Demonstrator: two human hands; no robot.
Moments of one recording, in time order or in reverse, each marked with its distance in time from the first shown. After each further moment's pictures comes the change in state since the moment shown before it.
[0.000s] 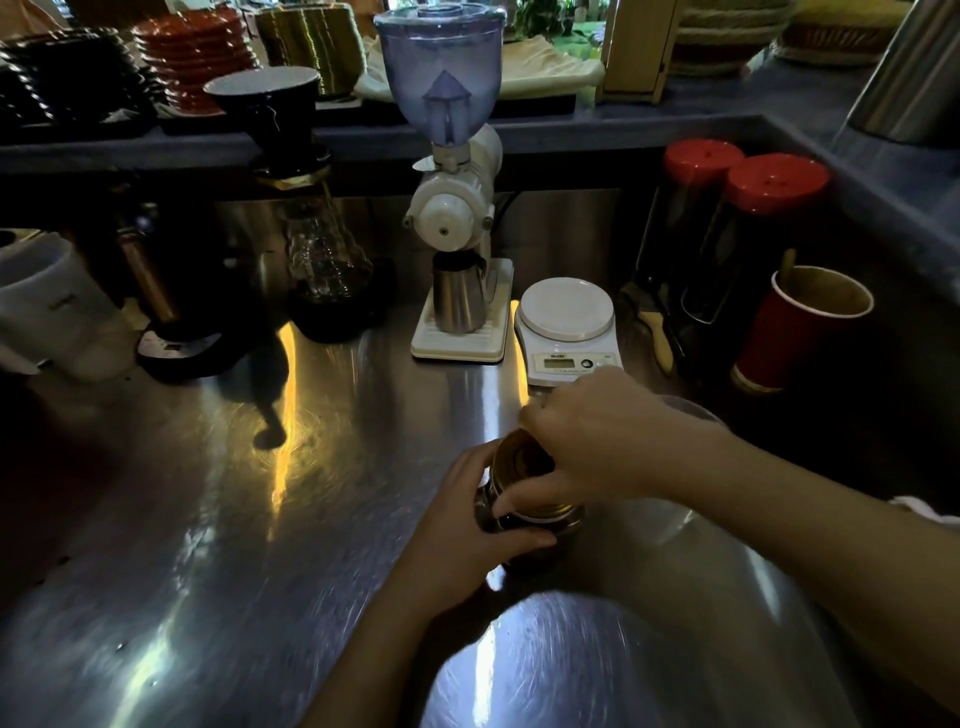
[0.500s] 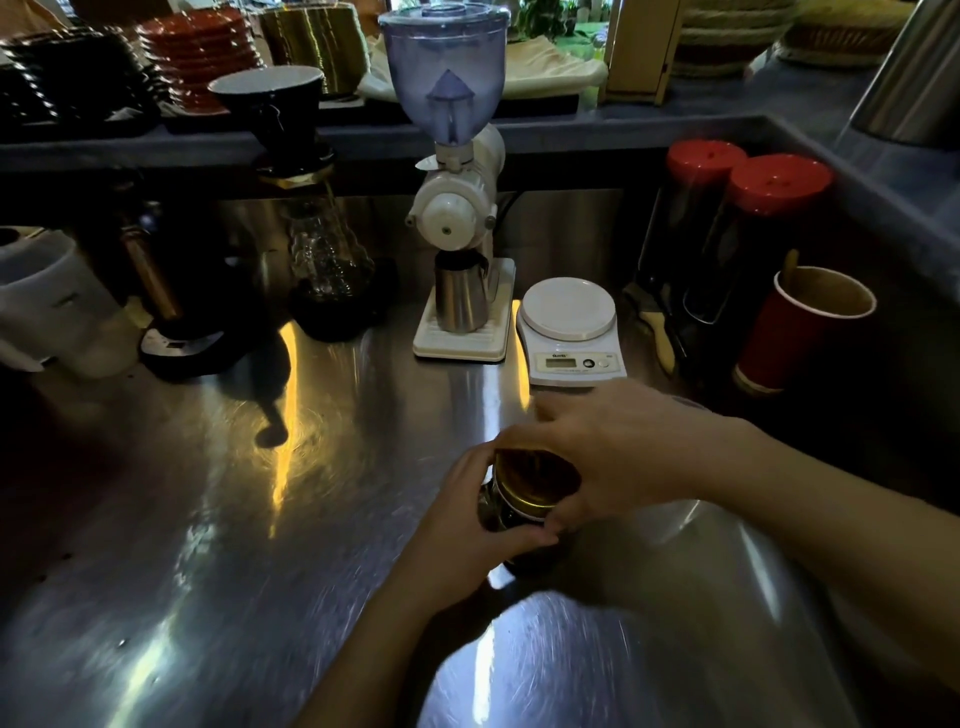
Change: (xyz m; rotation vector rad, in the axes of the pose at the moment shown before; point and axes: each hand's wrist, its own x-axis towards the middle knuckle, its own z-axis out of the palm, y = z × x) left_hand -0.002 0.003 0.001 0.068 -0.019 -0.025; right_hand -0.009 0.007 0.003 0.132 -0.071 -0.105
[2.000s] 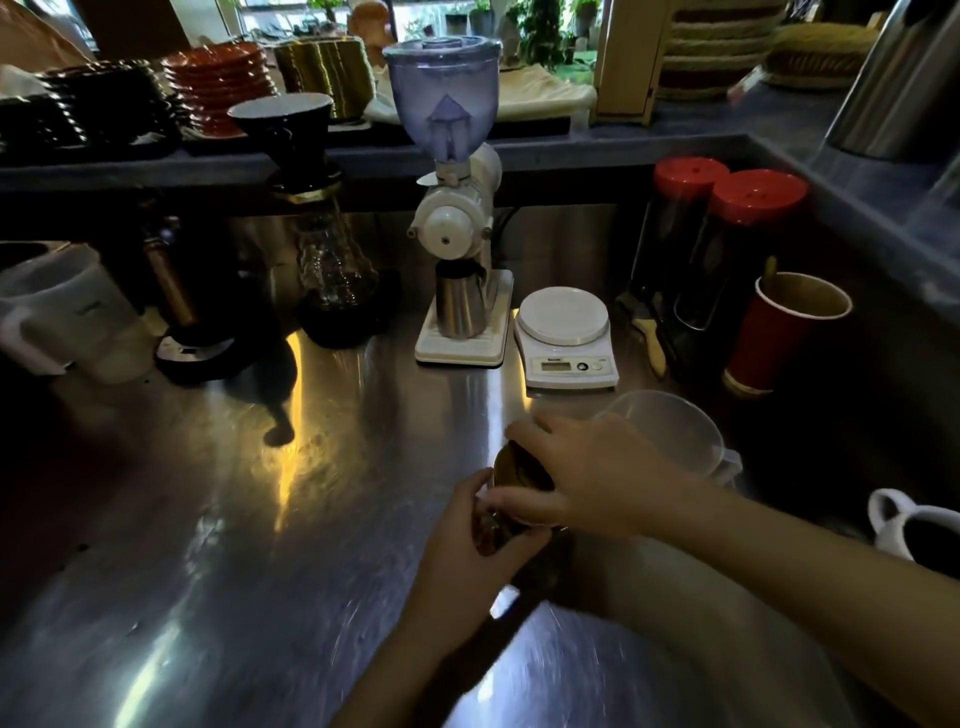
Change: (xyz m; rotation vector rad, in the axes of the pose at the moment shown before) left_hand -0.038 -0.005 0.026 -0.333 0.135 -0.115; right_hand -0.008 -0.027 0.033 0.088 0.331 0.188
